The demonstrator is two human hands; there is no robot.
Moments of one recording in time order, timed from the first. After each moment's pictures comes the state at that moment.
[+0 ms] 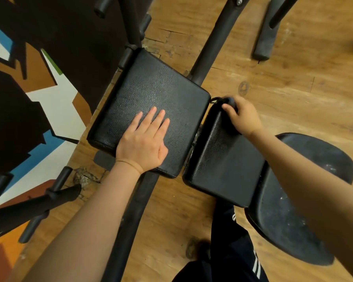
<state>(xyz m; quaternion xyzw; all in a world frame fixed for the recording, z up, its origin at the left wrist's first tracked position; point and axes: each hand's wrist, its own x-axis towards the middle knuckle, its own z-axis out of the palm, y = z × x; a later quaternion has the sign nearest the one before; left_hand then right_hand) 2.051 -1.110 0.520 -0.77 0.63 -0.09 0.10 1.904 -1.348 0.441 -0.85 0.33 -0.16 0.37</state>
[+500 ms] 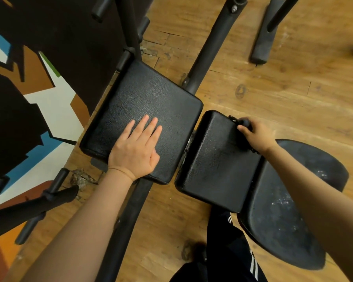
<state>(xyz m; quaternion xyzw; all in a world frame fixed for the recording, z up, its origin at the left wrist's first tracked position) 2.049 -1.112 0.523 -0.77 0.62 -0.08 0.11 1.845 -1.367 0.436 -0.82 0.41 -0.04 0.41</state>
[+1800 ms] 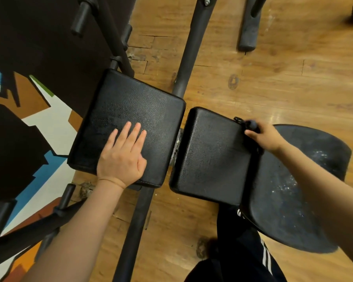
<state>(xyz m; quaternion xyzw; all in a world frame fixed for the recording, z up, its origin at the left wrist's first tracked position) 2.046 -1.114 0.524 -0.78 0.61 -0.07 0.13 1.787 -1.379 0.410 -0.76 0.47 0.01 0.46</state>
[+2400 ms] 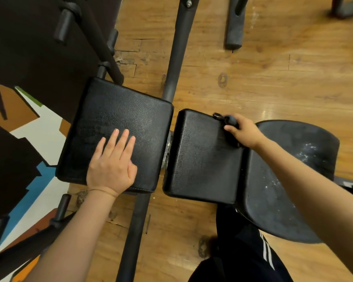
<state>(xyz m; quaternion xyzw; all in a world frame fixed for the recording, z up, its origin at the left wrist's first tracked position) 2.047 -1.113 0.522 -0.78 0.61 -0.07 0.12 1.809 -1.370 0.416 -0.77 0.43 -0.03 0.47</state>
